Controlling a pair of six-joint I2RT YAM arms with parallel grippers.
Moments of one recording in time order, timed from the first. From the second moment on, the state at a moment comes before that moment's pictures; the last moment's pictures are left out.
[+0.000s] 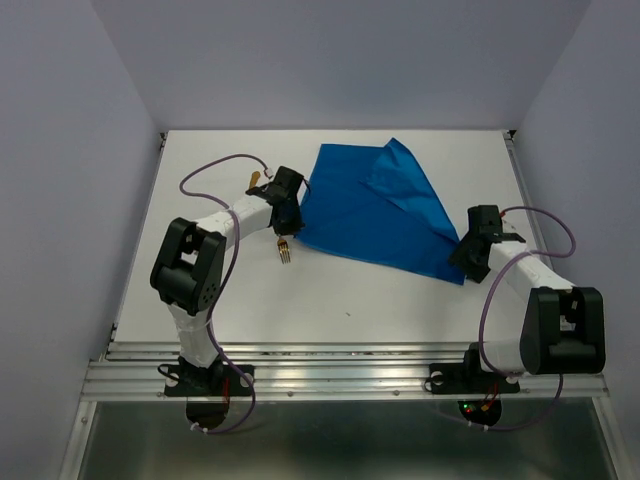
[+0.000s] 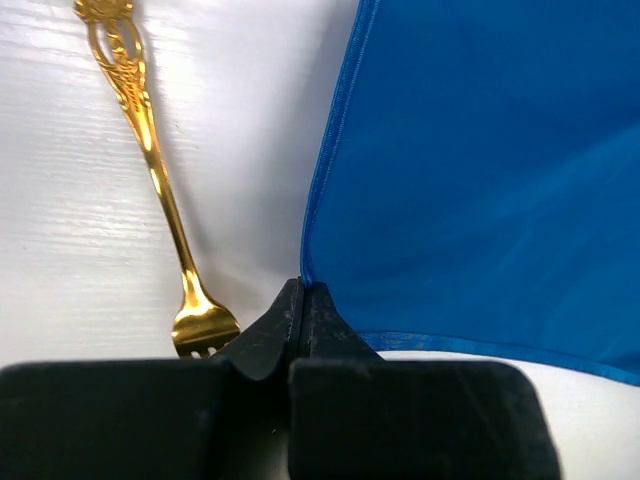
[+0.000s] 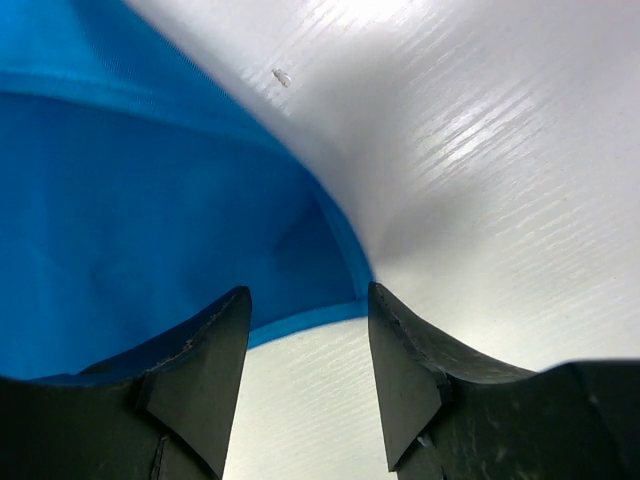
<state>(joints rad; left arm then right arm) -0.49 1.84 1.27 -0.48 -0.11 -0.62 -0.01 1.34 0.73 -0.53 0.23 0.69</state>
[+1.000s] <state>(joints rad) -0.47 1.84 1.25 -0.45 -0.06 -0.62 -0.01 1.35 0.67 -0.52 0.18 0.76</state>
